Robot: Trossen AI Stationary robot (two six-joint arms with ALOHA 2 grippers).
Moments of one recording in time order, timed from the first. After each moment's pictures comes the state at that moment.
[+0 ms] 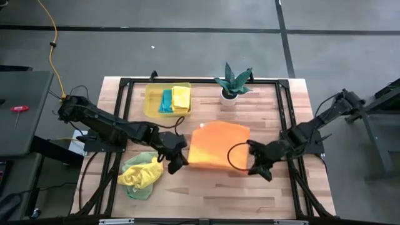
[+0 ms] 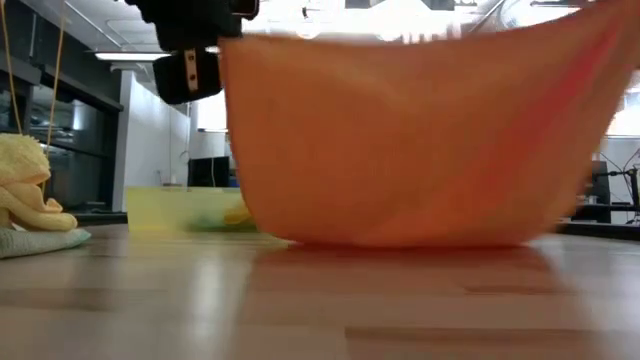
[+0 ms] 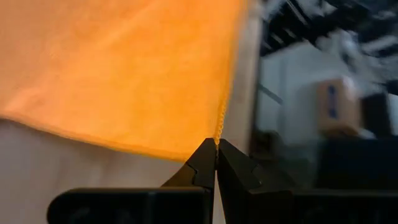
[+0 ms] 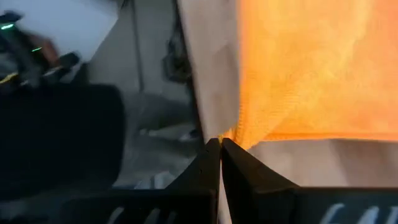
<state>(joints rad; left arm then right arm) -0.15 1.41 0.90 -0.19 0.21 -0.80 0.54 1.05 0.76 -0.37 -0.14 1.03</state>
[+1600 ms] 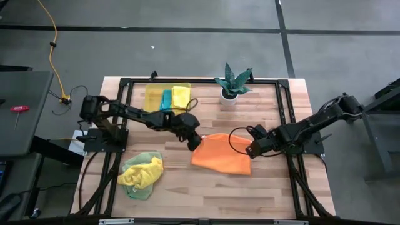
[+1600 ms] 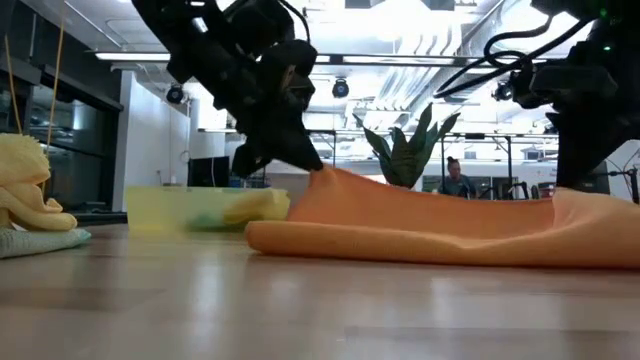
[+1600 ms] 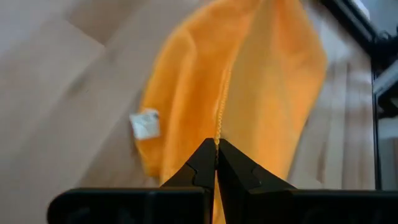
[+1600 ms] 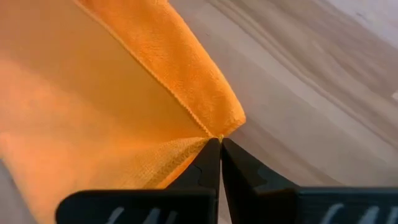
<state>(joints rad) 0.17 1.67 0.90 0.01 0.14 -0.59 0.36 1.17 0.67 -0.85 0.29 1.24</state>
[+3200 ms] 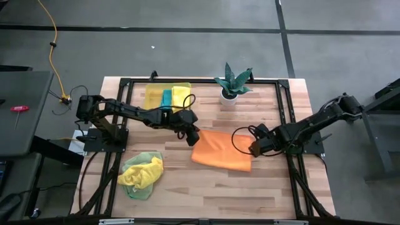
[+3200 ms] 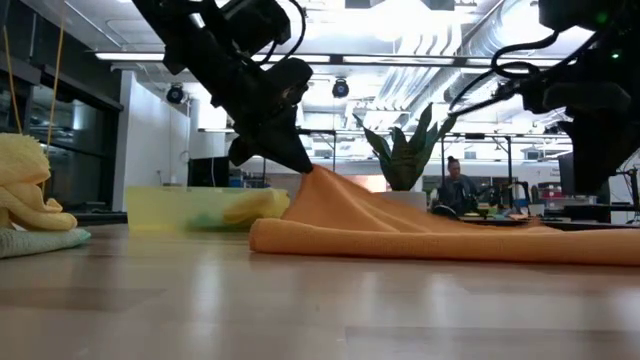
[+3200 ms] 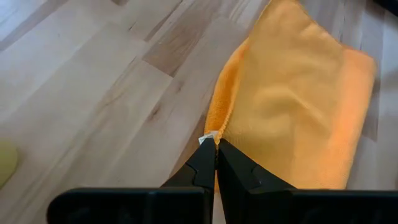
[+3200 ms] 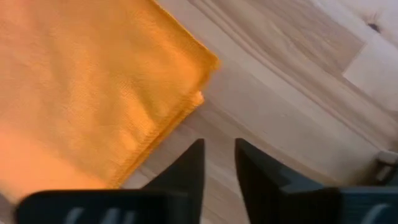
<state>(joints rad) 0.19 1.64 0.90 -0.06 -0.06 -0.46 0.36 1.17 0.67 -0.97 0.27 1.28</state>
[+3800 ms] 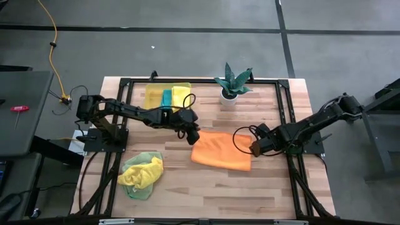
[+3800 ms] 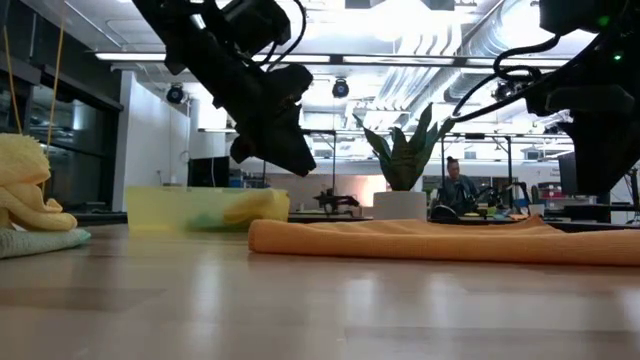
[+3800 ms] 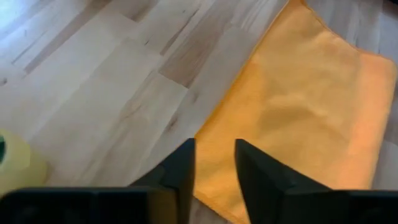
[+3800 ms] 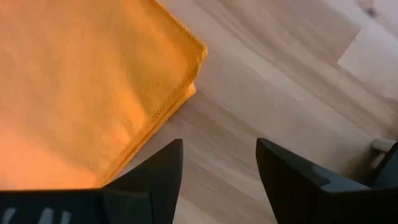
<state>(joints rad) 0.21 1.64 0.90 -0.05 -0.11 -0.40 0.36 1.17 0.67 -0.99 0.24 1.30</state>
